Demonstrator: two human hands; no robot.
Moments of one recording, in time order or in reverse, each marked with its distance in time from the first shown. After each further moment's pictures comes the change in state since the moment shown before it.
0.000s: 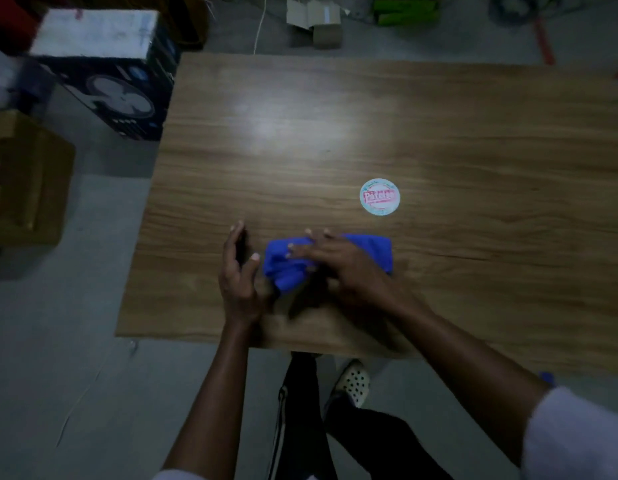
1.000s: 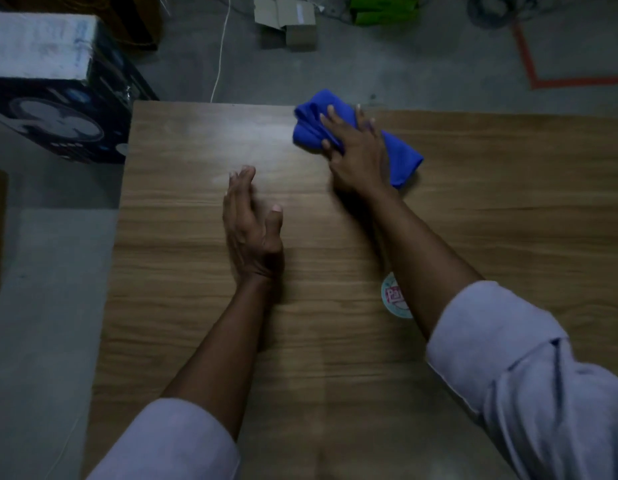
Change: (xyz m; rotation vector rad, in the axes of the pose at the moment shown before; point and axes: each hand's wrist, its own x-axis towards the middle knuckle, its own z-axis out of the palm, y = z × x) left_hand 0.243 0.024 0.085 0.251 0.059 0.228; right_hand 0.259 0.186 -0.114 -0.280 0.353 0.571
